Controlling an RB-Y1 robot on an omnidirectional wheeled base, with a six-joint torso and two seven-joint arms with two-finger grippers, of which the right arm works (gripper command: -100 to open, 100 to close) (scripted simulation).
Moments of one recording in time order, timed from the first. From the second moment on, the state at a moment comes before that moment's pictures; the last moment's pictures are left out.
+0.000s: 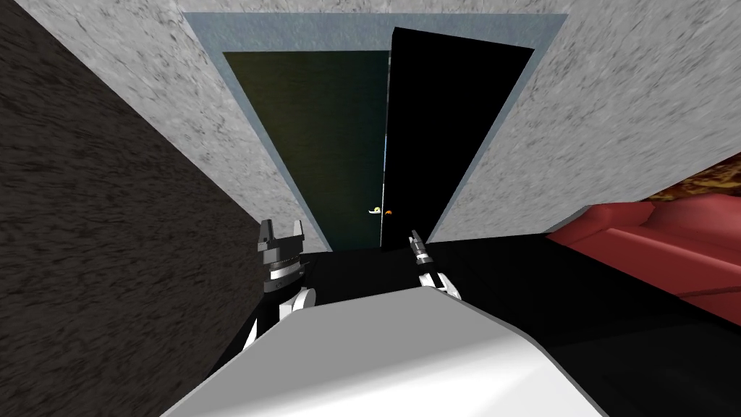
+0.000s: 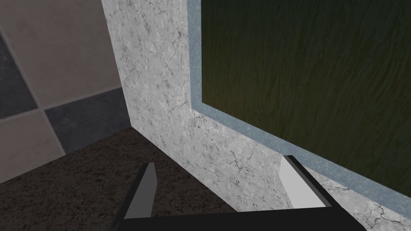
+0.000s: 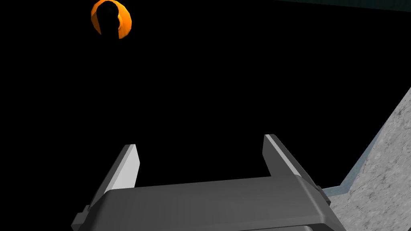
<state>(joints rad) 0.19 -0.17 -0.11 -1.24 0.09 -0.69 -0.18</state>
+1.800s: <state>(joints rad) 0.06 -0.22 -0.13 -0.87 0.11 -0.81 -0.27</state>
